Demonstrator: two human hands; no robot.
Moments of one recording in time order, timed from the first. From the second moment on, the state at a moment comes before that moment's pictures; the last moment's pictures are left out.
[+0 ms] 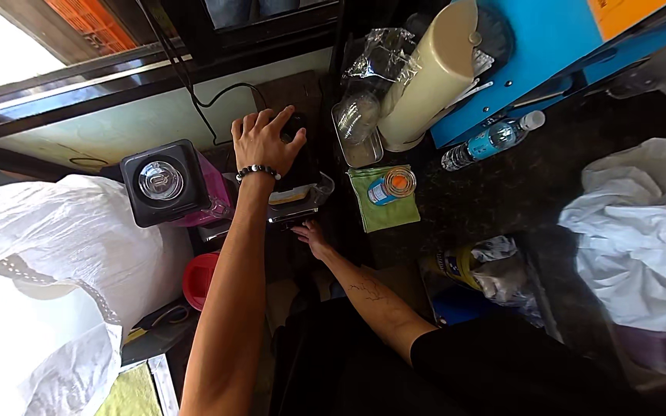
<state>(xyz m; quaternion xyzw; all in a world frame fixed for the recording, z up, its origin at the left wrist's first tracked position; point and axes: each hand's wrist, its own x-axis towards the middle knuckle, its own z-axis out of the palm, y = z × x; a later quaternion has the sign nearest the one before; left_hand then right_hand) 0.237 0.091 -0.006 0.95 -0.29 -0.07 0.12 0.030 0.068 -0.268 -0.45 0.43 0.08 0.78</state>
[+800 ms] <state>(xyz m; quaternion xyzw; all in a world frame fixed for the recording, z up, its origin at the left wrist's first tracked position) 0.234 0.091 -0.006 0.94 -0.29 -0.06 0.14 0.030 0.050 -0.243 -0.49 0.48 0.17 0.71</state>
